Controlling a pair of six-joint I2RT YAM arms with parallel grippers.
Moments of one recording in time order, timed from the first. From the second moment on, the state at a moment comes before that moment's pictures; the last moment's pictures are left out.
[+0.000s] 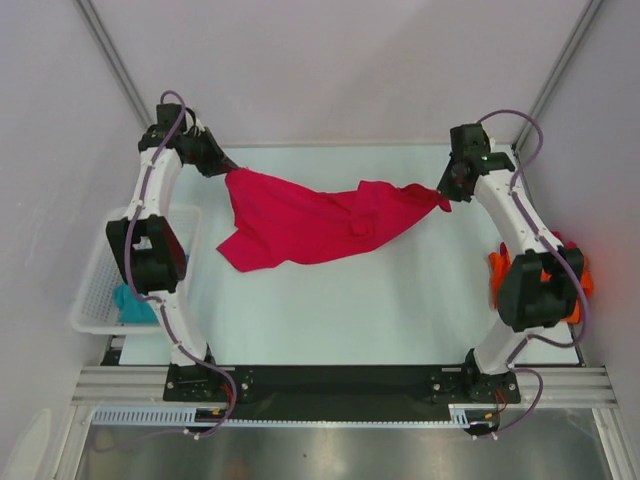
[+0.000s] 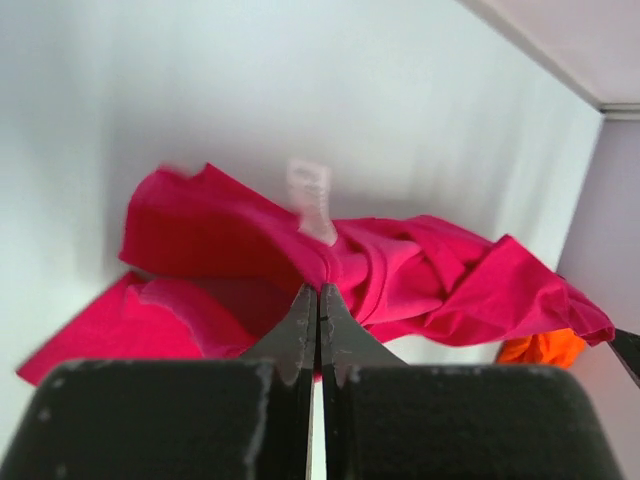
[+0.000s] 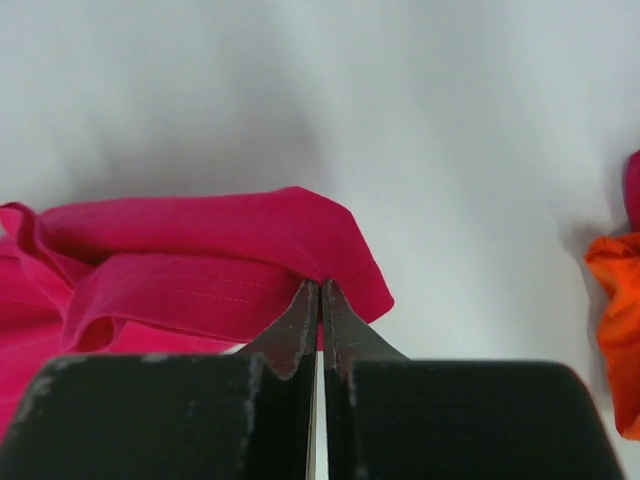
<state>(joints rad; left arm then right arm) 0.10 1.94 1.91 -0.80 0.47 -0.51 0.15 1.63 1.57 -0.81 0.21 0.52</state>
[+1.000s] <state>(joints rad) -0.04 1.67 1.24 -0.70 0.27 -0.44 0.38 1.75 1.49 -0.73 0.13 0.49</state>
